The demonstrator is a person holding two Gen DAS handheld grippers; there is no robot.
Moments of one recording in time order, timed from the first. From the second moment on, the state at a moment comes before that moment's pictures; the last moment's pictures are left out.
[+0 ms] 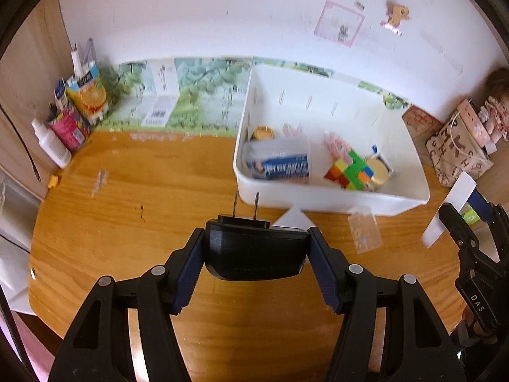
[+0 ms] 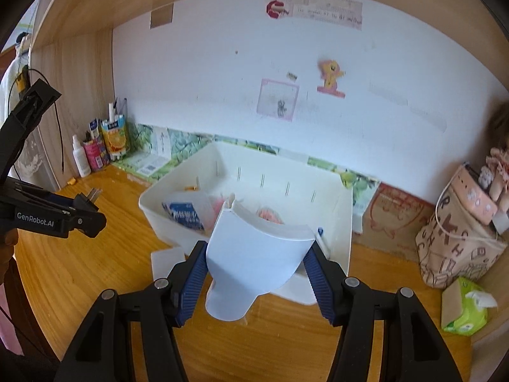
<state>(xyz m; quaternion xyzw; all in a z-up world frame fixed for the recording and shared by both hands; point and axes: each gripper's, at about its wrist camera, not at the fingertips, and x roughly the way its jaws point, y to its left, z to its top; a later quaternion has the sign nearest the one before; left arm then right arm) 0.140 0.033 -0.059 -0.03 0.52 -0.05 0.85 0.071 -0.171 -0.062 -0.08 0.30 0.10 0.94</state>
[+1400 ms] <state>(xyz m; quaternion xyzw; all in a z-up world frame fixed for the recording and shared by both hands) 0.259 -0.018 -0.060 -0.10 0.42 -0.13 0.89 0.184 -0.199 -0.079 -0.03 0.28 0.09 0.96</state>
